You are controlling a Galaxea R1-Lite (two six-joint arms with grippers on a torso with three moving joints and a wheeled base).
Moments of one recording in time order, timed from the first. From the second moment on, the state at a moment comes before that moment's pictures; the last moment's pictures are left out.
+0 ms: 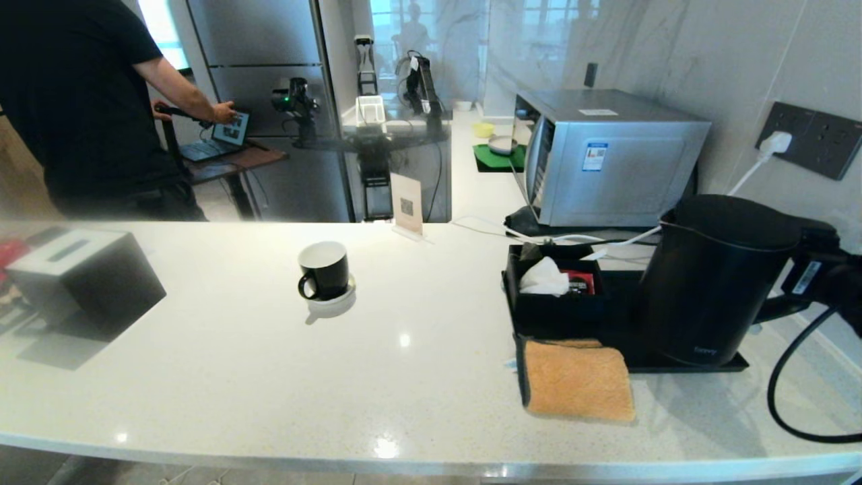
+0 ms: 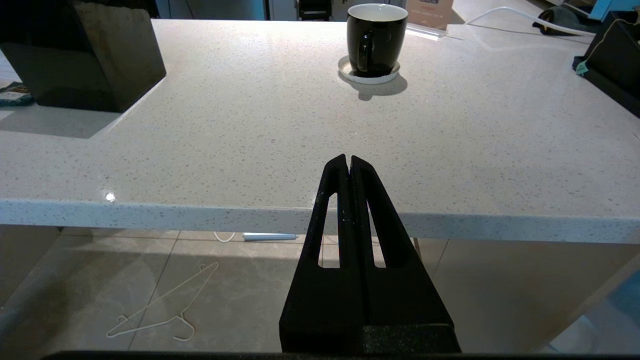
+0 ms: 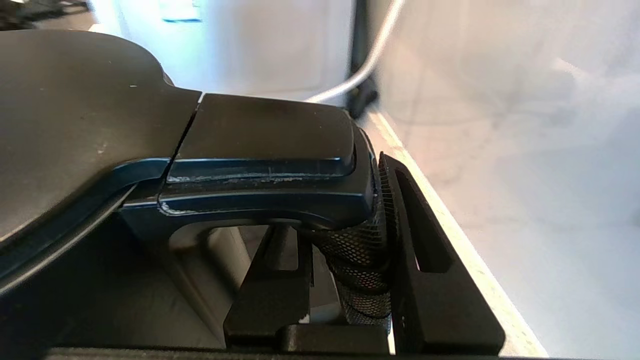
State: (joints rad) left arm 0.00 0.00 0.00 0.00 0.01 -0.02; right arm -0.14 1.53 -0.41 -1.19 -0.13 0.01
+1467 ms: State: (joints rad) left arm 0.00 0.00 0.00 0.00 0.01 -0.02; right arm -0.10 1.50 -0.38 -1.18 -0.14 0.00
